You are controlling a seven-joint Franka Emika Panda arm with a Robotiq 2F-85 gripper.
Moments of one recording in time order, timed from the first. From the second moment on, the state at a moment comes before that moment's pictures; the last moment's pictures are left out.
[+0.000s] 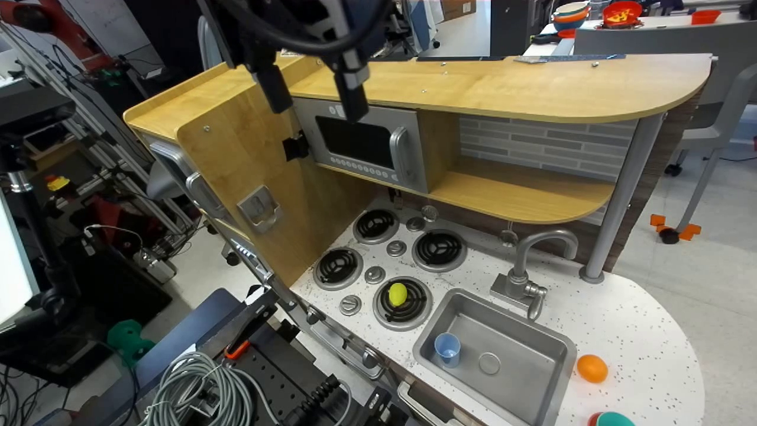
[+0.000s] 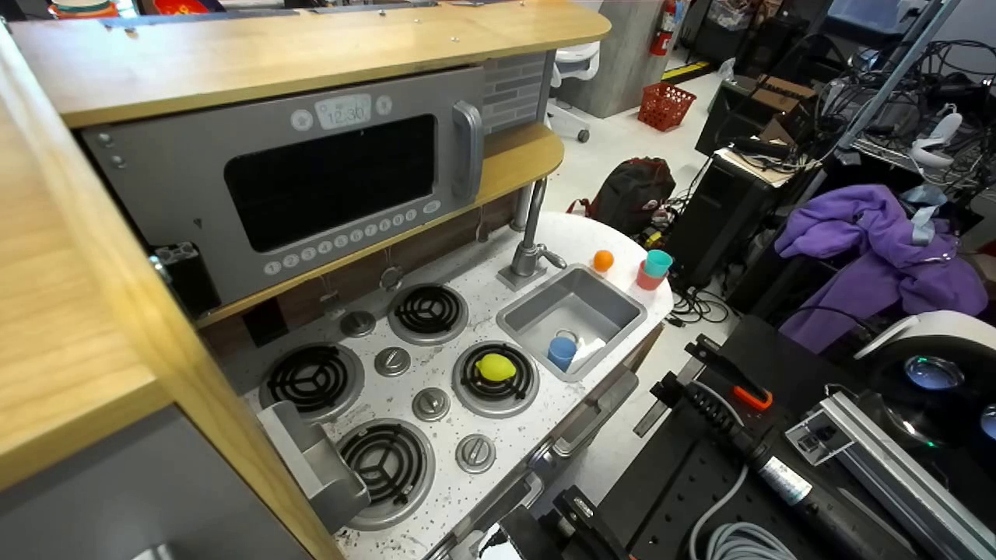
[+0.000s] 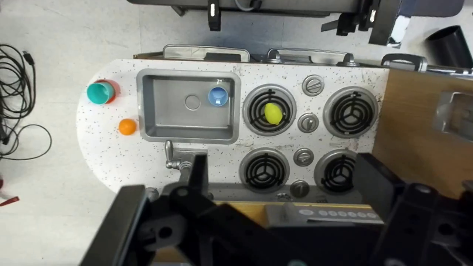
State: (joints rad) arm -0.03 -0.24 -0.09 -2.18 -0.04 1.92 -0.18
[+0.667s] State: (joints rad) arm -0.16 0.04 -0.23 -2.11 0.01 2.25 -0.37
